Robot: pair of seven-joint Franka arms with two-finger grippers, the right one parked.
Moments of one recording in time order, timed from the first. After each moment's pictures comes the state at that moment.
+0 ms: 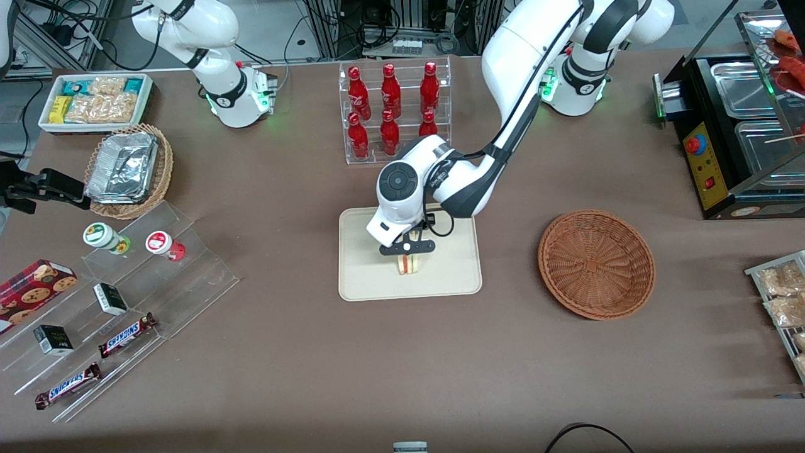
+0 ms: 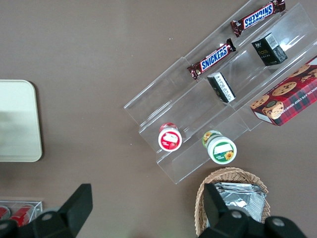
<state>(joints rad) -0.75 0.74 -0.07 -1.41 -0.04 2.06 -0.86</state>
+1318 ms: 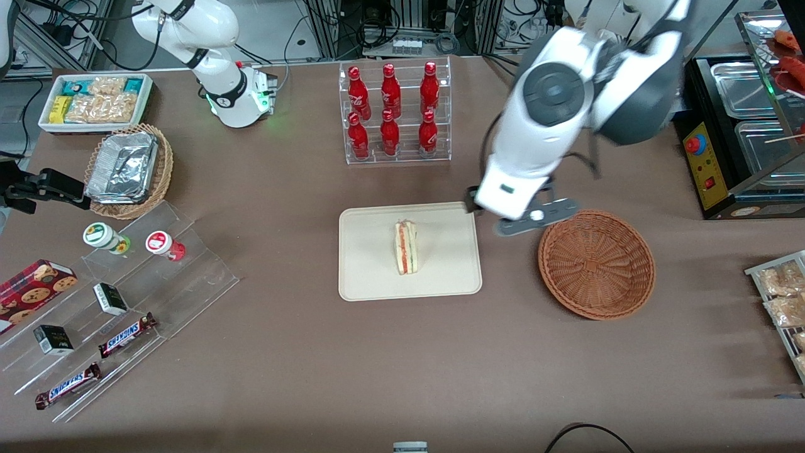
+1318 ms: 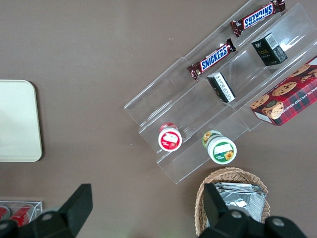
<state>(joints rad) -0.54 0.28 0.01 -1.39 0.00 1.56 -0.80</state>
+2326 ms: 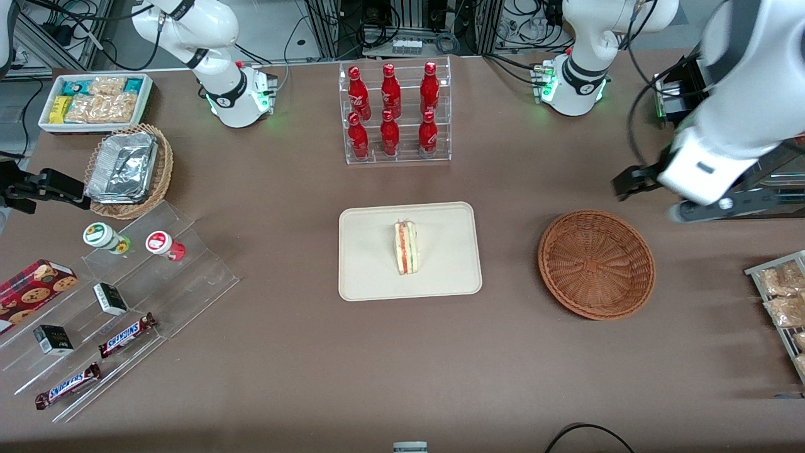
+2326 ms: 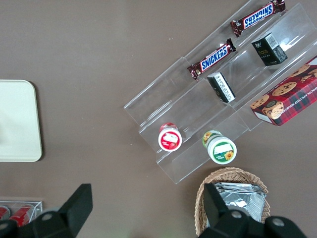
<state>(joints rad) -0.19 0.06 0.02 -1.52 0.04 1.47 -0.27</state>
